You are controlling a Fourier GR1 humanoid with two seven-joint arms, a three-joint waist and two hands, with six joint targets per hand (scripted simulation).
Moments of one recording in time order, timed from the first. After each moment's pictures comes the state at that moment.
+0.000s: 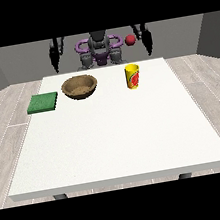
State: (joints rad) left arm 0.01 0.09 0.00 -1.54 0.02 -0.02 0.00; right arm 0.02 -0.08 -0.04 -1.56 0.04 -0.01 0.00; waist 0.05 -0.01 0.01
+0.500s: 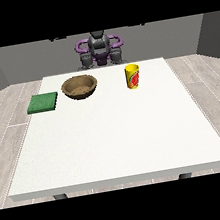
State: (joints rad) left arm 0.07 0.07 0.00 -1.68 0.11 -0.03 0.16; right arm 0.11 -0.04 -0.01 -1.72 -0.06 0.01 0.17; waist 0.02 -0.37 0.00
